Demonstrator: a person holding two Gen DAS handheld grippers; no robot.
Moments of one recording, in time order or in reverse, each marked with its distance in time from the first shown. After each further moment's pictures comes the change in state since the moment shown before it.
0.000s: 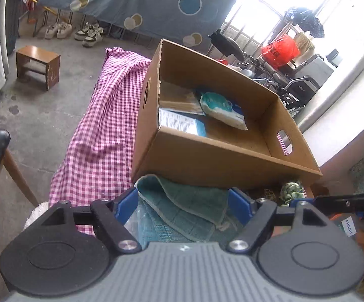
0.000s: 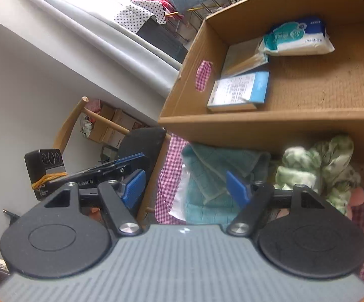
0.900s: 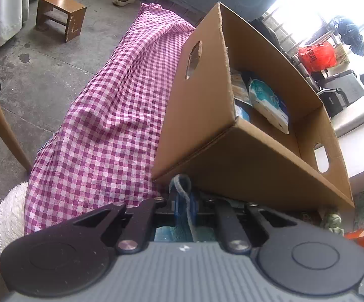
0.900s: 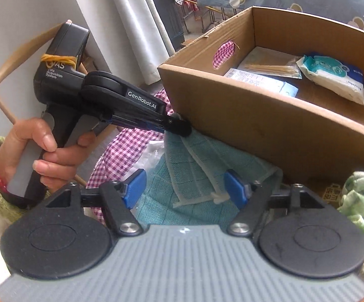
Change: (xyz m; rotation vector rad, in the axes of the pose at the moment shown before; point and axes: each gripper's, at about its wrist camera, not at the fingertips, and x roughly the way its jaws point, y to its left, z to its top) left arm 0.093 0.053 -0.003 -0.245 0.150 0.026; right arm 0.096 0.055 -0.033 -0.489 0.009 -0.284
